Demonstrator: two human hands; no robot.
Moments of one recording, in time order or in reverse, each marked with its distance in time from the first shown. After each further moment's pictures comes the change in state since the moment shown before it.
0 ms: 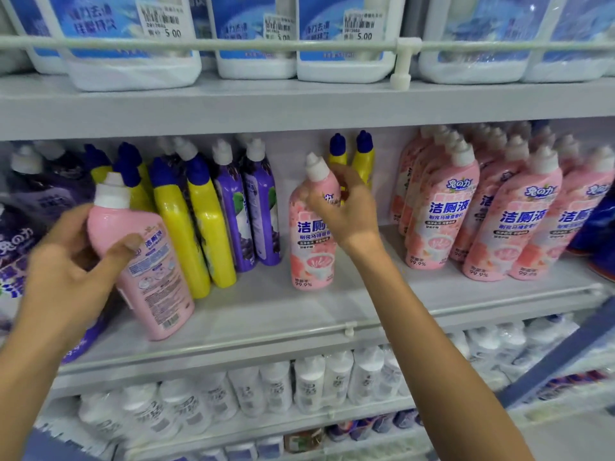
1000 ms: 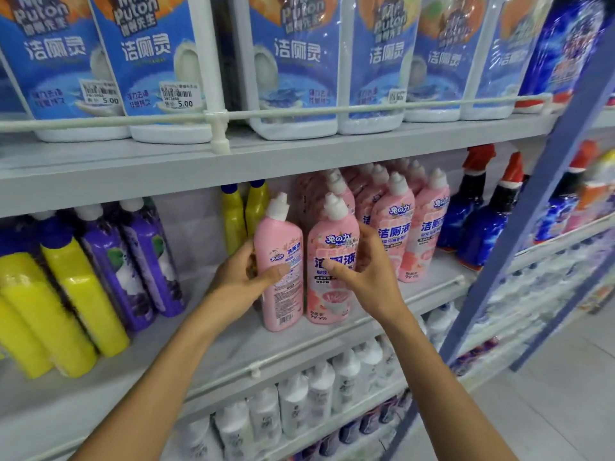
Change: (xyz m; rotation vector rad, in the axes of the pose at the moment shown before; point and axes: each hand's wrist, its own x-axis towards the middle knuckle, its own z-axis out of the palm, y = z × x) left_hand -0.027 0.062 0.292 -0.187 -0.728 -0.097; right_hand -0.056 0.056 -0.190 -0.010 0.093 0.091
